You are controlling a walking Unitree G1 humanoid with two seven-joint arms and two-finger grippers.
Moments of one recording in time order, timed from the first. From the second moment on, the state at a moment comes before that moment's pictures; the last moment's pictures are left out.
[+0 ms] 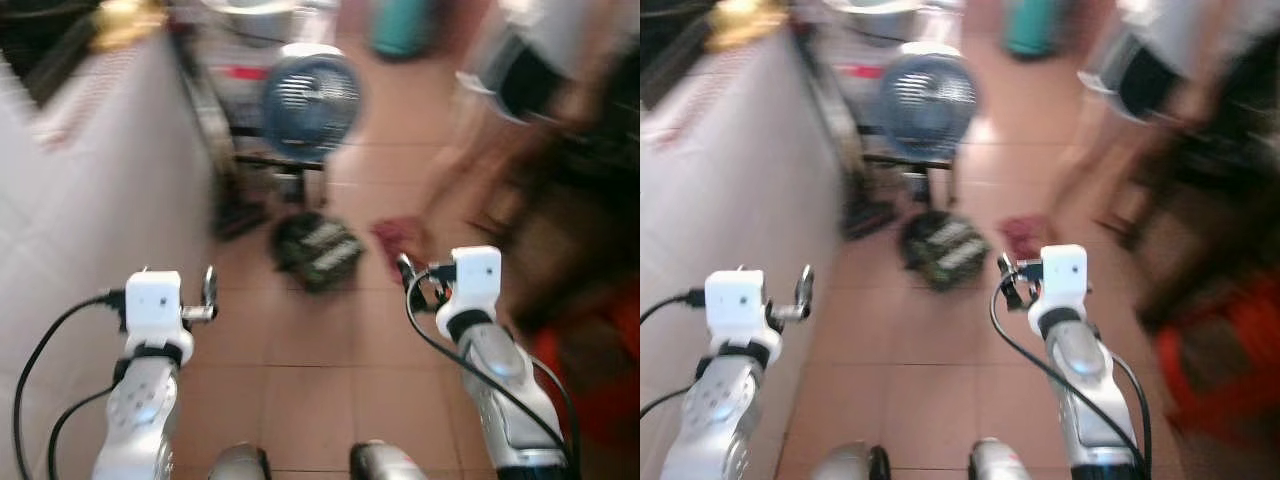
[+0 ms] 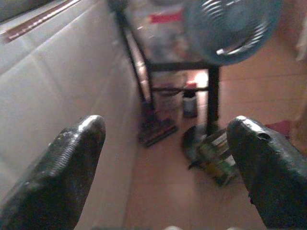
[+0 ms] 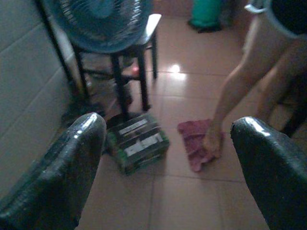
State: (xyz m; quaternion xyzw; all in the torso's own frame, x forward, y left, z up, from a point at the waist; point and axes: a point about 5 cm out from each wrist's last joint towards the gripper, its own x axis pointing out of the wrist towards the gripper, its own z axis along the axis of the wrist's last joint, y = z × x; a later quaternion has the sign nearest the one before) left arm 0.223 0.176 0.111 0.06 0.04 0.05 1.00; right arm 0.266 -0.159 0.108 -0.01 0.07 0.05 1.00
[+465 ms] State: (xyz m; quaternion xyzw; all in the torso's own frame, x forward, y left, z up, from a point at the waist) left arm 0.232 0.173 0.117 0.06 0.02 0.04 1.00; right arm 0.275 -0.155 0.117 0.00 0.05 0.06 1.00
